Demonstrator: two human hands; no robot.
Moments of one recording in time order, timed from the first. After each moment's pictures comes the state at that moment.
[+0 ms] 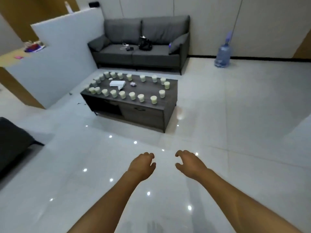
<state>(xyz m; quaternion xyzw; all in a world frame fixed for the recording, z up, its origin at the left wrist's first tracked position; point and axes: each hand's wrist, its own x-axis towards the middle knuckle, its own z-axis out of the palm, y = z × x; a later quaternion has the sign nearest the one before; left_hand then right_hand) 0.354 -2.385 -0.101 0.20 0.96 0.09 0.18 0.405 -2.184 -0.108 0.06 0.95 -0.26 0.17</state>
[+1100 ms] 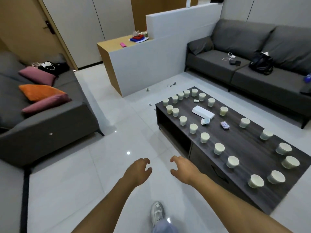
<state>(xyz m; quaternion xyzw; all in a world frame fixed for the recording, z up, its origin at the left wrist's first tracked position) -0.198 -2.710 -0.116 -0.17 0.95 0.23 0.16 -0.283 -2.522 -0.123 -0.26 0.92 -0.18 0.25</state>
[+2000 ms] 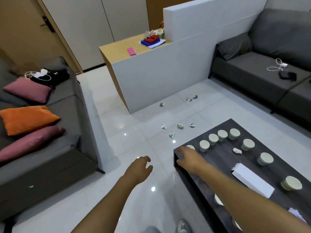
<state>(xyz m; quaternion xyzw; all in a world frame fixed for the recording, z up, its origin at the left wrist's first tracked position) -0.745 -3.034 -0.119 -0.23 0.92 0.26 0.18 -0.878 -2.849 -0.131 -0.27 0.90 -0.19 0.27</state>
